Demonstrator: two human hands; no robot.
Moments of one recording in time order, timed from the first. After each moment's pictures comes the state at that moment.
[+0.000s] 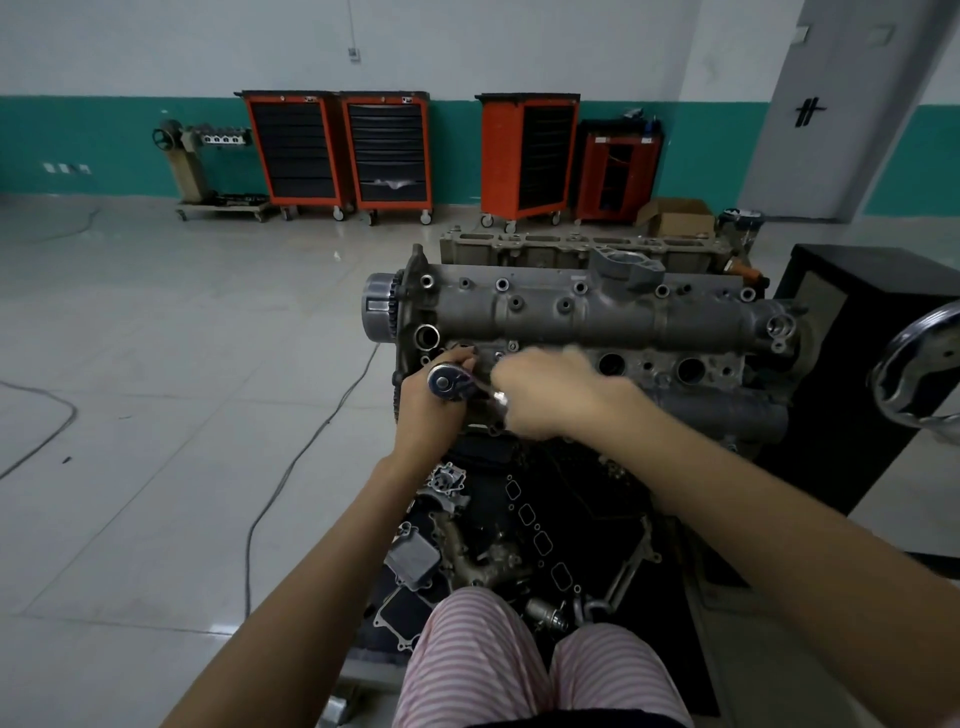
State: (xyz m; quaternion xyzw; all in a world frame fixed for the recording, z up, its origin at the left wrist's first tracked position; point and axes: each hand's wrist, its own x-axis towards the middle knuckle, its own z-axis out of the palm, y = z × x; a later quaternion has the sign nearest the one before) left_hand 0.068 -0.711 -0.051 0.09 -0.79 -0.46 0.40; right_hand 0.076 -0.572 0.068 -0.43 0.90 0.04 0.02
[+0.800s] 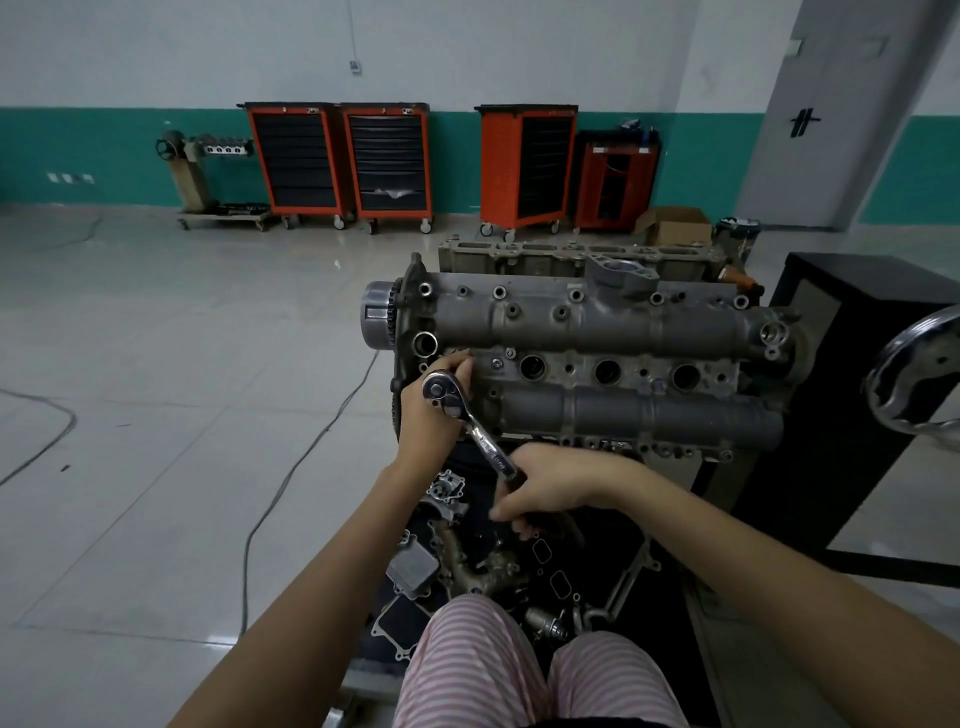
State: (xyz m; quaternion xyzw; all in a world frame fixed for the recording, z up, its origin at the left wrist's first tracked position) left_hand 0.065 -0.710 -0.054 0.10 -0.75 -0.53 0.39; right_hand 0.062 -0.552 -0.003 -0.36 0.82 -0.22 0.38
